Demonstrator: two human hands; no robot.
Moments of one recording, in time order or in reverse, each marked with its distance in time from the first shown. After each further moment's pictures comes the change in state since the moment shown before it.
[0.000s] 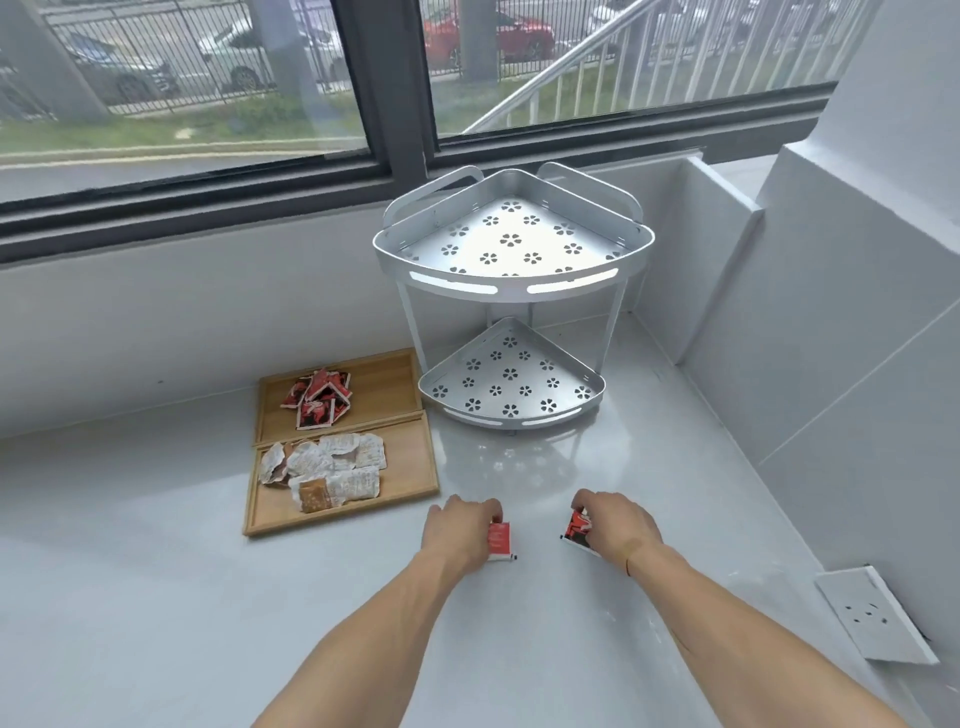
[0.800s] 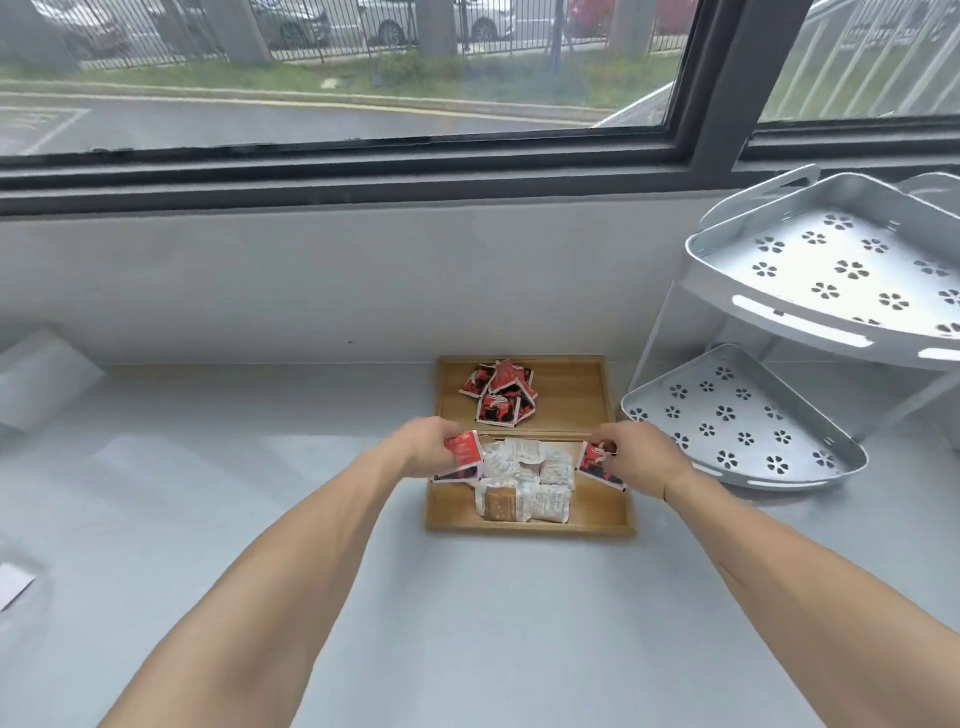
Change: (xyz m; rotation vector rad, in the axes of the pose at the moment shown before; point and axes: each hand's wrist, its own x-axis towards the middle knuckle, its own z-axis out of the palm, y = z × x) left_hand -0.017 -0.296 -0.122 -0.306 -0.095 -0.215; right_hand 0.104 -0.256 -0.052 -0.012 0.054 -0.300
